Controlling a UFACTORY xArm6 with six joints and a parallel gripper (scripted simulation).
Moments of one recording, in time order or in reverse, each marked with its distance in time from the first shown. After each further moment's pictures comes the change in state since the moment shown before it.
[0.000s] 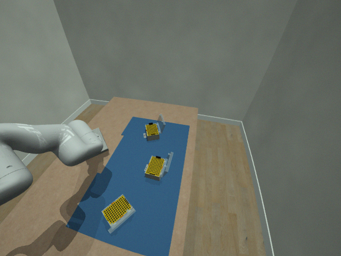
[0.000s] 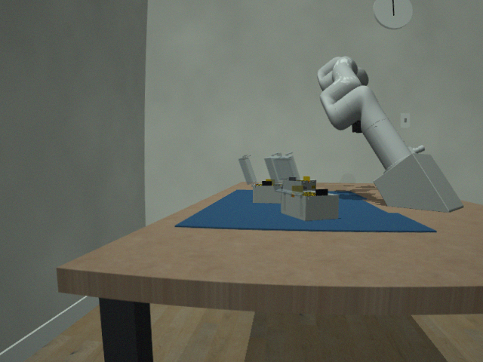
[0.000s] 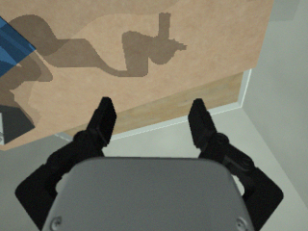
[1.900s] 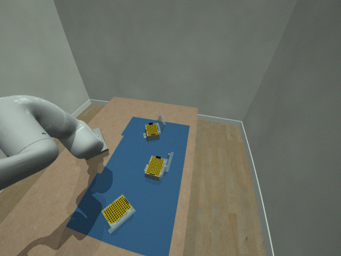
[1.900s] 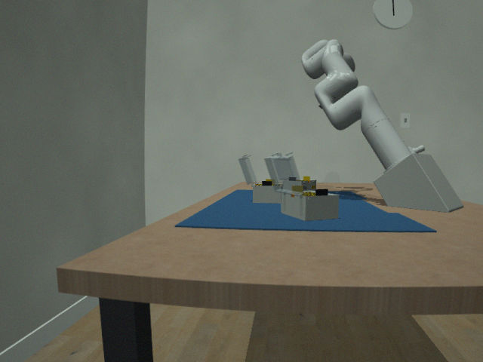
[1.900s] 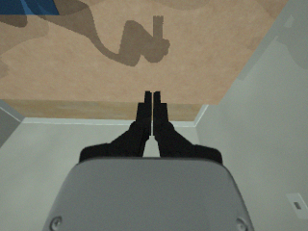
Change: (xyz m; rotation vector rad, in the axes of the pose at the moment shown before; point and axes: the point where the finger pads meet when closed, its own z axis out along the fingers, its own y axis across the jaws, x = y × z) arm 0.050 -0.087 -0.056 0.009 0.008 -0.450
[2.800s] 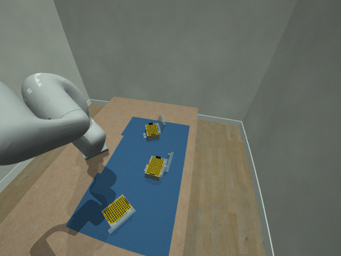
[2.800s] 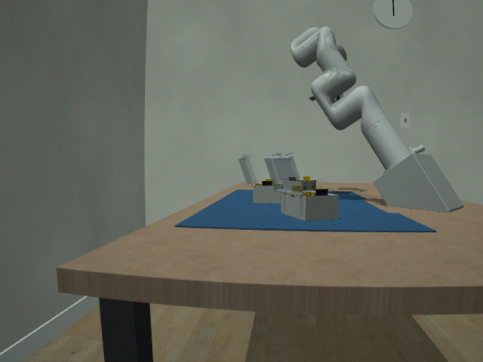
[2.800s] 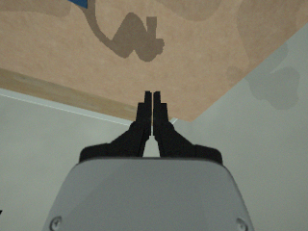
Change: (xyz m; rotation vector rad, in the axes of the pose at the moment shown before) arm 0.059 -0.070 -0.024 0.002 0.009 -0.358
